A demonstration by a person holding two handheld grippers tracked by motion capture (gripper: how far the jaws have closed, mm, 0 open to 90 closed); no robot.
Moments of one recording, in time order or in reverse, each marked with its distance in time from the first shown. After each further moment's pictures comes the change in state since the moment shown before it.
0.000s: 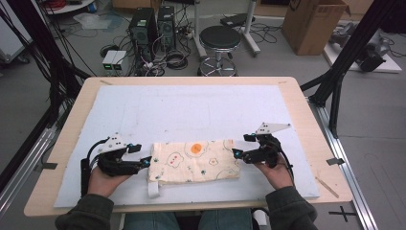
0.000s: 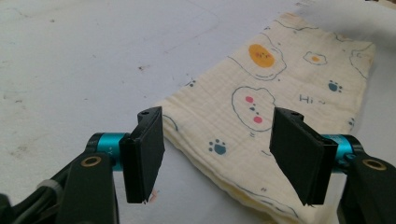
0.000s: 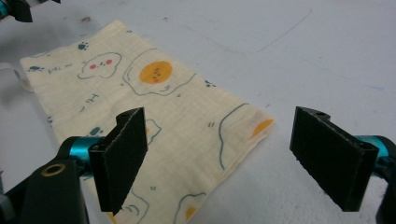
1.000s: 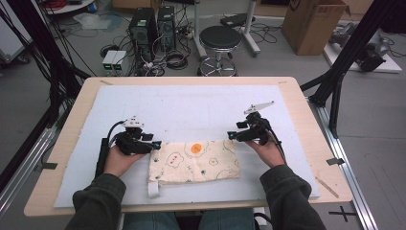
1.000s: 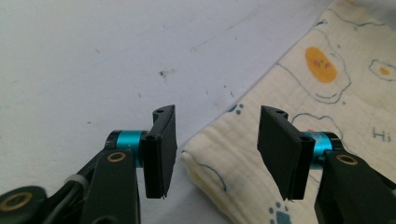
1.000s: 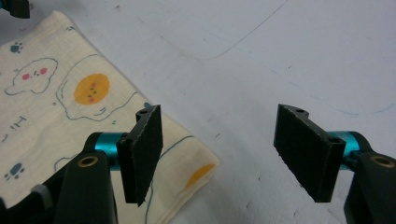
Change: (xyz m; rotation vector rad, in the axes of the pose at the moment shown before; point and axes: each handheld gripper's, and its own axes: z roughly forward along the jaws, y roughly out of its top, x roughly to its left) left arm 0.035 0.025 0.063 0.159 0.002 -0.065; right arm -0.045 0.039 0.045 0.146 -0.009 0.010
